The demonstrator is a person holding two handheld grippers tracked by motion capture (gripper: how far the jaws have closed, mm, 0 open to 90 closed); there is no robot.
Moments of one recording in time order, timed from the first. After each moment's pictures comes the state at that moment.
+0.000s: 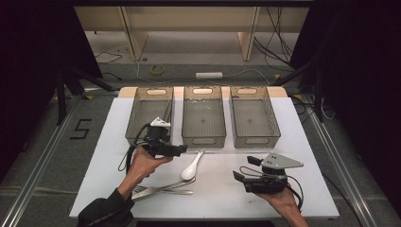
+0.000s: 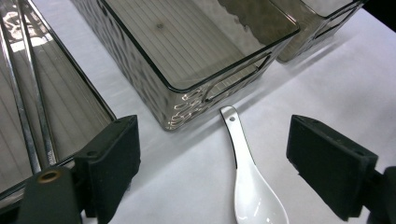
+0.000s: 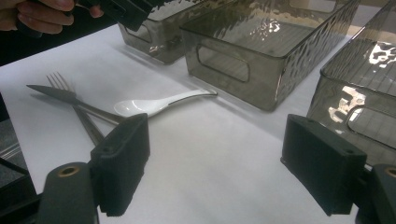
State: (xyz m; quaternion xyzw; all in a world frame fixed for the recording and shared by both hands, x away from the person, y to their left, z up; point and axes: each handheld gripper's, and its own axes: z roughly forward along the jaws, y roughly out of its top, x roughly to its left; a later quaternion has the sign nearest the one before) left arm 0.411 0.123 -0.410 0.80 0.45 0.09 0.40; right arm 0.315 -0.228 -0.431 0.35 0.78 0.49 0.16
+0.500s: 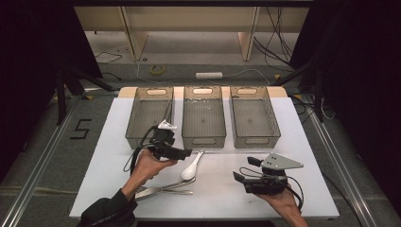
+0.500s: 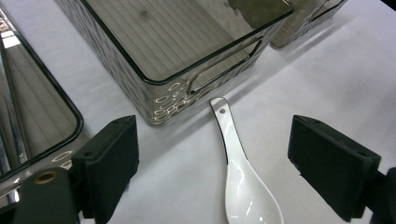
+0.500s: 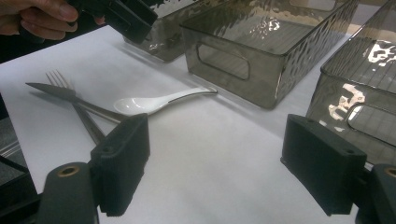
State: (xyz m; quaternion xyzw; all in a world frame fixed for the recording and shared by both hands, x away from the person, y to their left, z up) left arm 0.409 0.108 -0.417 0.81 0.43 0.08 0.38; right arm 0.313 -0.228 -0.432 0.35 0.79 0.49 0.16
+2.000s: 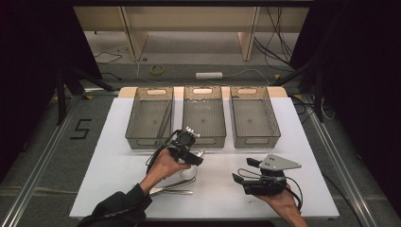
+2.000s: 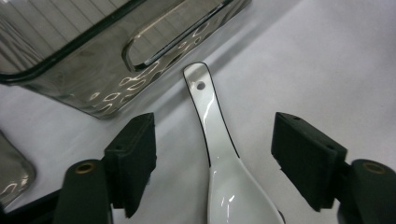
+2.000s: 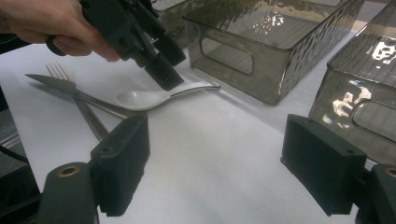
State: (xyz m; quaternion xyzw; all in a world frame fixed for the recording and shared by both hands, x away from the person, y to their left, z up) left arm 0.427 0.054 -0.449 0.87 0.40 0.05 0.26; right arm 0.313 -0.225 -0.433 0.34 0.79 0.48 0.16
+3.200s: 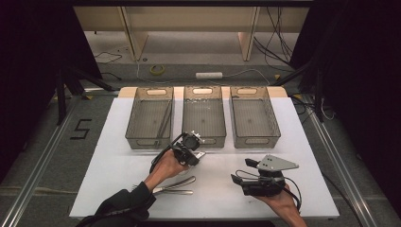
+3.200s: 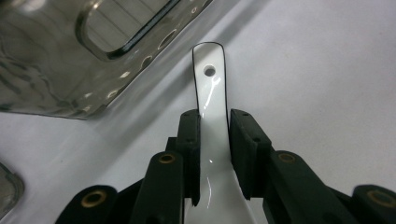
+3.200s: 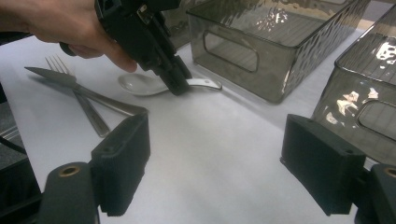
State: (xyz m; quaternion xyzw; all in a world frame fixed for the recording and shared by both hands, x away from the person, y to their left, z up) left arm 0.429 0.041 -0.466 0.90 0.37 0.06 0.21; right arm 0.312 -0.221 -0.434 0.34 0.80 0.47 0.16
